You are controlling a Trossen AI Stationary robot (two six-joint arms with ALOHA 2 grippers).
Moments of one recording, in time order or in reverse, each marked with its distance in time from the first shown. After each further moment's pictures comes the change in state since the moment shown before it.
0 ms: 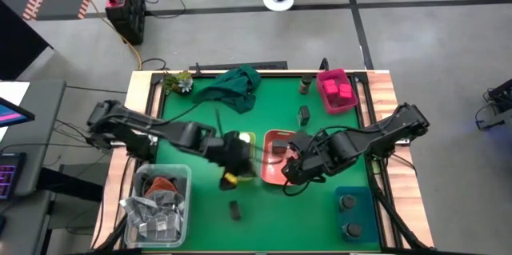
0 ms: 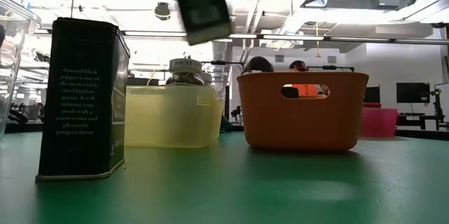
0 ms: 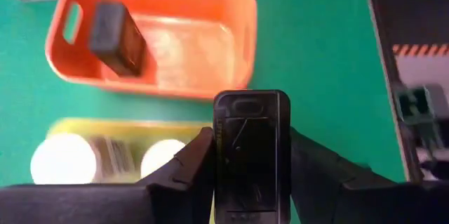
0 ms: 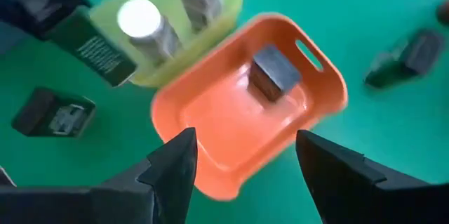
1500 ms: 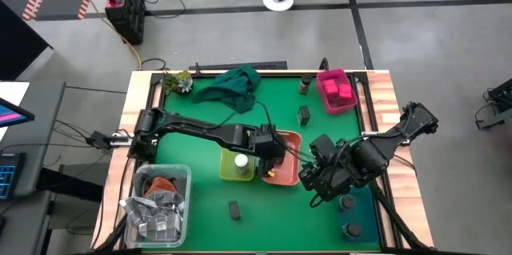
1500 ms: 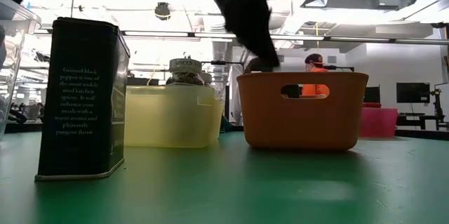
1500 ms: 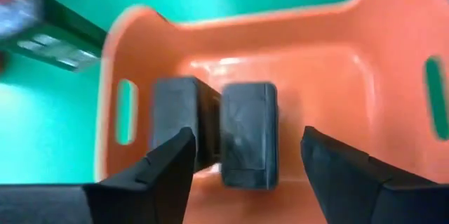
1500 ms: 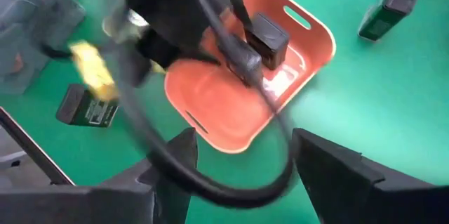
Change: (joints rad) left arm 0.154 0.457 0.251 0.141 -0.127 0.377; right arm 0.158 -0.080 -0.001 -0.126 0.033 0.340
